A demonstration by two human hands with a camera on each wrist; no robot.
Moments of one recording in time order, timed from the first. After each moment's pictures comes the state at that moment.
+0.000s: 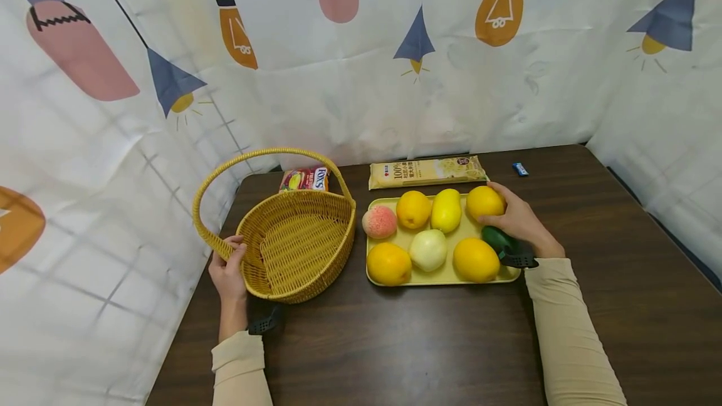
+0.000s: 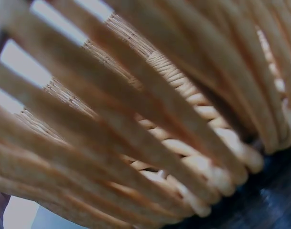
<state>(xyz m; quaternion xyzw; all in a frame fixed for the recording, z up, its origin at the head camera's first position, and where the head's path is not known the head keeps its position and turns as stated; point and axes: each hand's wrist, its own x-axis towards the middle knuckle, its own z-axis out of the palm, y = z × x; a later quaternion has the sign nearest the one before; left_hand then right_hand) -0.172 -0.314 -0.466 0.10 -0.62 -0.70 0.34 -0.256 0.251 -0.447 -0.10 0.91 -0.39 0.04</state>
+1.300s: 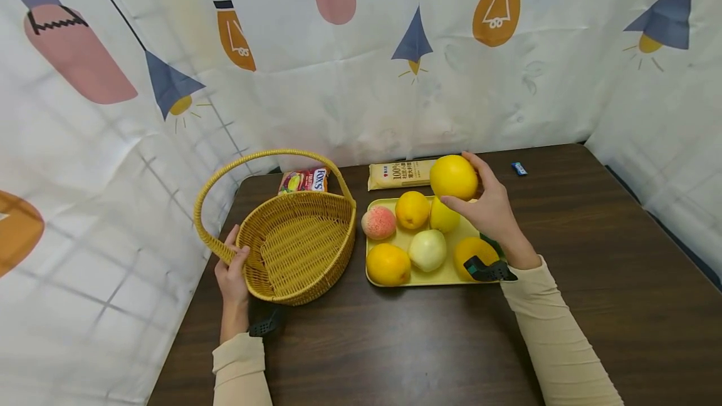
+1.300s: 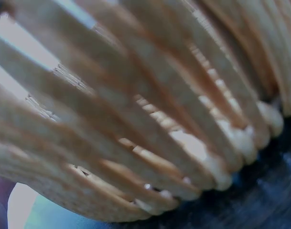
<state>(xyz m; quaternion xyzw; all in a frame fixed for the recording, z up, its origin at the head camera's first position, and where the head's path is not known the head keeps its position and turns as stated) -0.170 -0.312 -0.464 0.05 -0.61 -0.74 0.28 -0.220 0.165 -0.379 -0.16 0.81 -0.55 -0.15</state>
